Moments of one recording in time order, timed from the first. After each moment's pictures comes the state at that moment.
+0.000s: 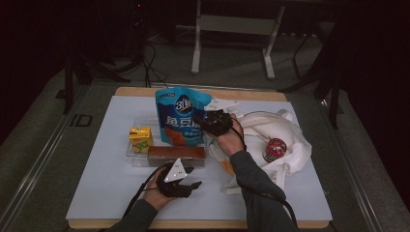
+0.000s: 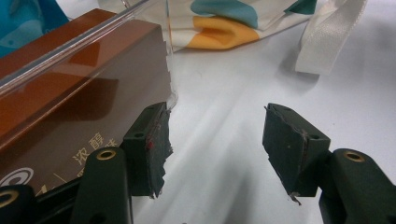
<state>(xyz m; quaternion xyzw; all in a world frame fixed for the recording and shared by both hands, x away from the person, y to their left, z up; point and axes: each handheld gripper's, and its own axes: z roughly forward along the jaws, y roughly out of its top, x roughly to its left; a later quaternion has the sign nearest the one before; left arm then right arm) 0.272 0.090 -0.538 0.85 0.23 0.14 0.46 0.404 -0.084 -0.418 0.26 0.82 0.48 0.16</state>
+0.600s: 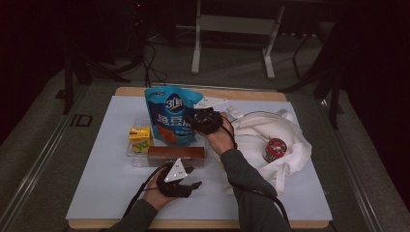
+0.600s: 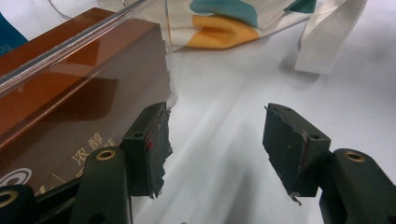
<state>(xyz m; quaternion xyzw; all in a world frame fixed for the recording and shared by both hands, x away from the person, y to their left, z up) 0.272 0.090 -0.538 0.85 0.23 0.14 0.46 0.406 -0.058 -0.417 0.26 0.82 0.48 0.15</state>
